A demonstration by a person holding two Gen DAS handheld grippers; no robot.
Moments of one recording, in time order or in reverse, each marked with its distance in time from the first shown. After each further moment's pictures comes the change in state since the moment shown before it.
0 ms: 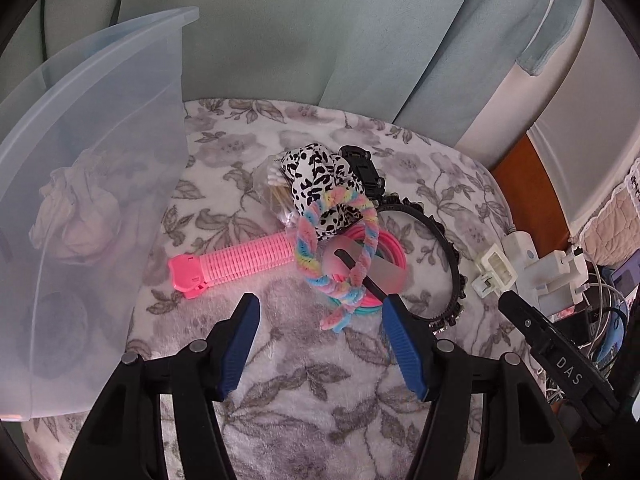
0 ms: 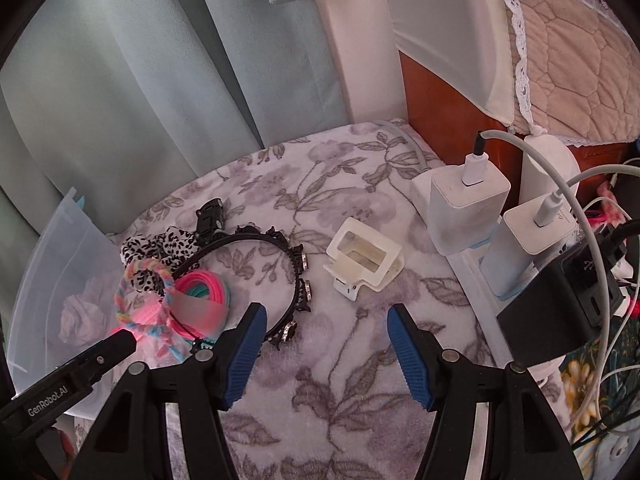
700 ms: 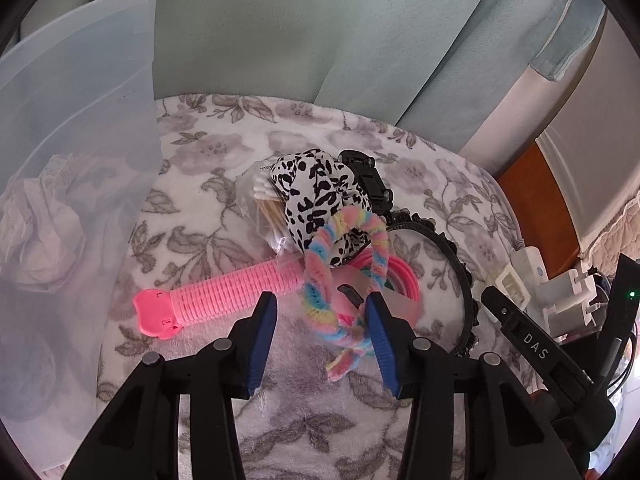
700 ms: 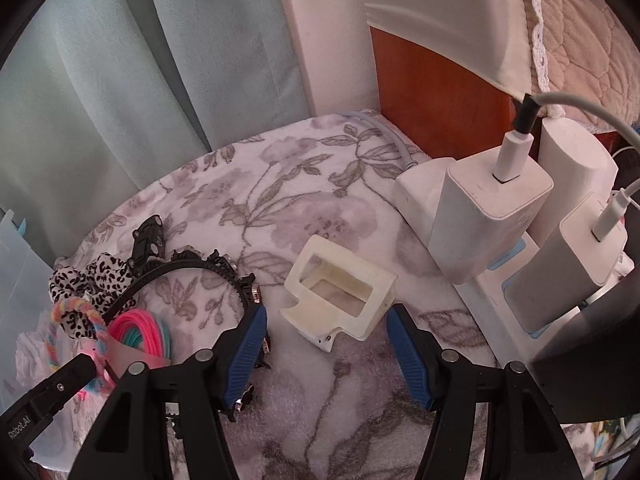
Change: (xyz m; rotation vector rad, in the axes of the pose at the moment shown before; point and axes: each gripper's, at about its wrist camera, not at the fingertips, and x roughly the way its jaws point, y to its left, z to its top) left arm 0.037 0.008 0.013 -0.002 -0.016 -0.054; right arm 0.056 -0.006 0.011 0.062 -0.019 -0.129
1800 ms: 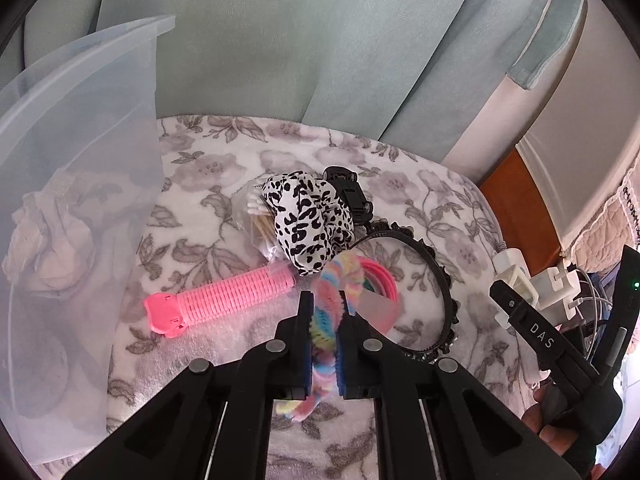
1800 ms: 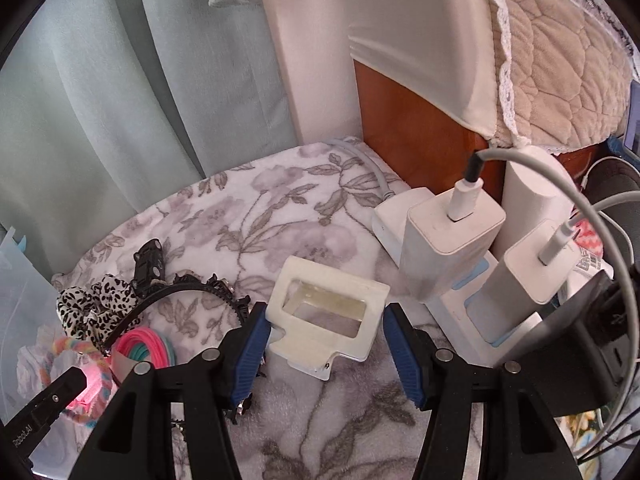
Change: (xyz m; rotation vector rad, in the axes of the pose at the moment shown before) left arm -0.024 -0.008 -0.010 0.035 -0.060 -0.025; right arm -0.030 -0.003 0.007 0.009 -0.068 -0.035
